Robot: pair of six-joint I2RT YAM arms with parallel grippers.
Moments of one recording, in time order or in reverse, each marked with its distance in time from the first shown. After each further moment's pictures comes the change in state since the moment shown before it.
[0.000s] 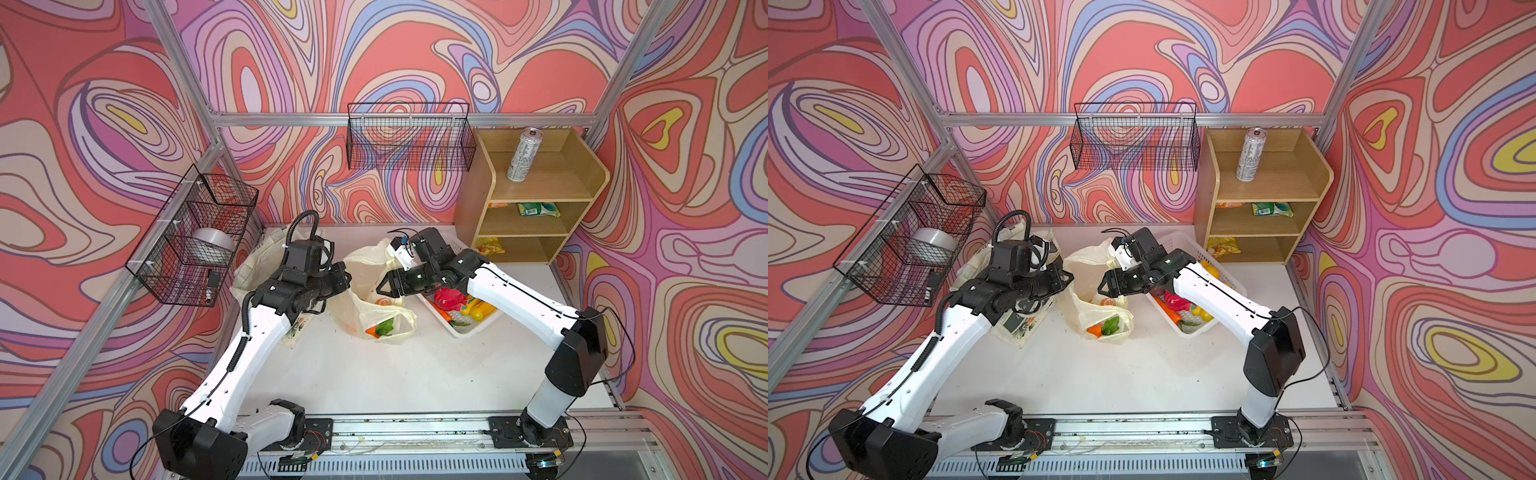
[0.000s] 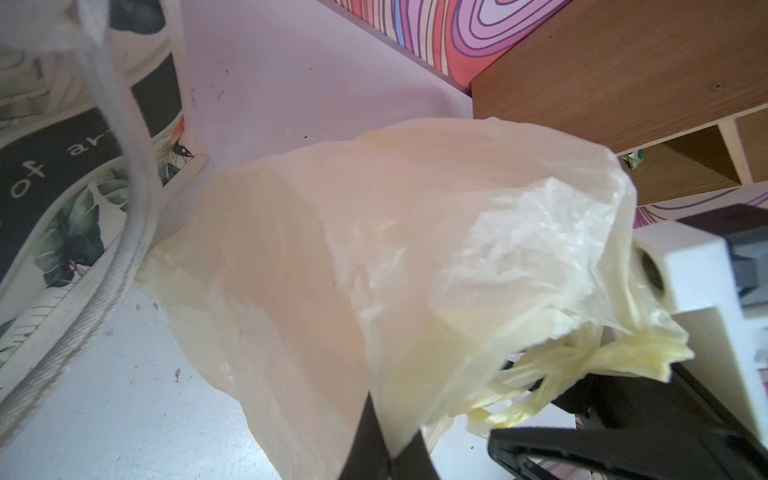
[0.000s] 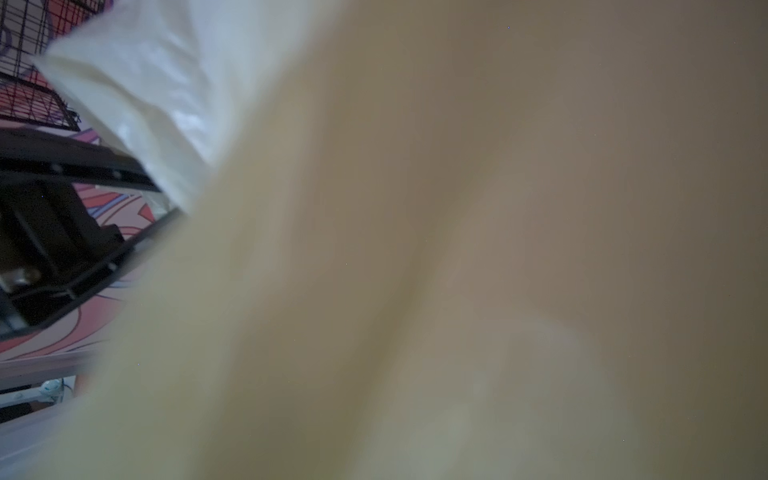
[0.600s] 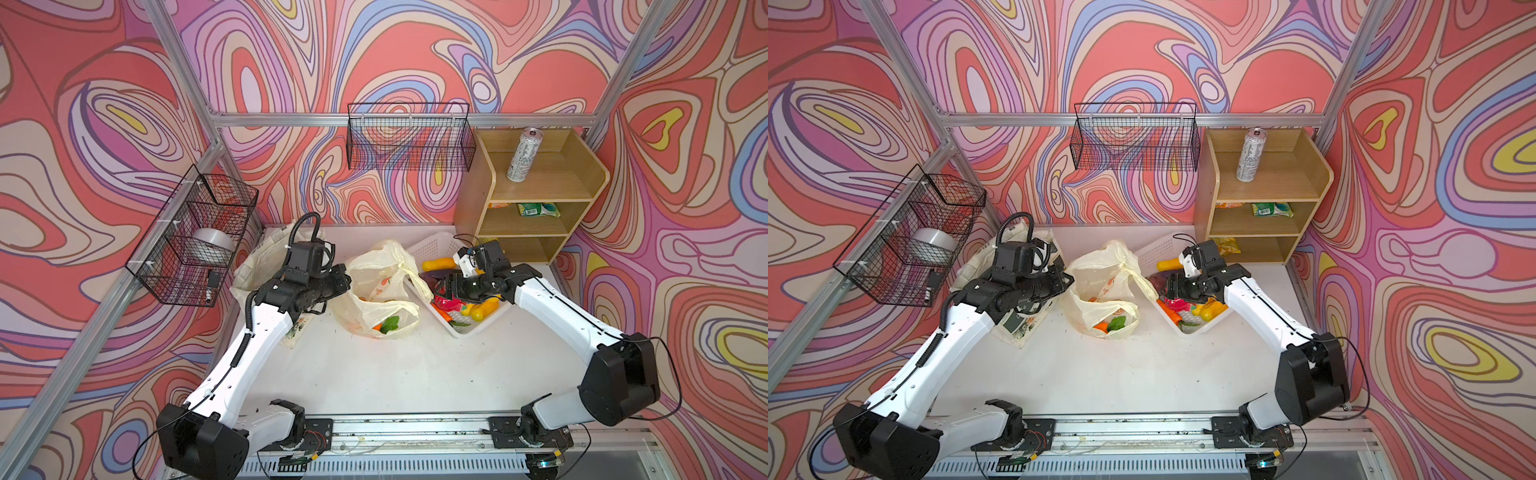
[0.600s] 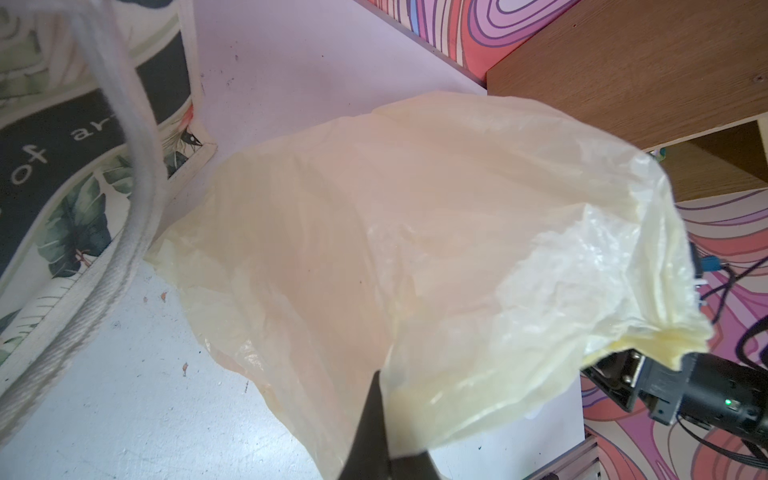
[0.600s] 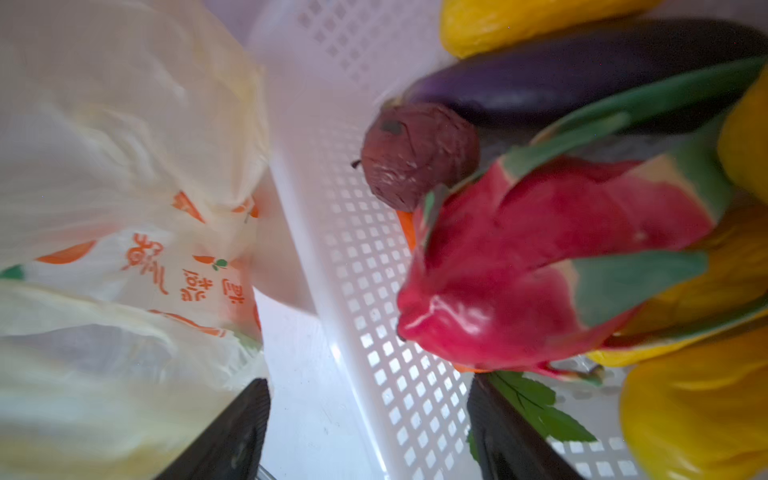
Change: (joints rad) left arm 0.004 0.011 -0.014 0.001 -0.002 0.001; right arm -0.341 -0.239 -0.454 0.025 0.064 0.001
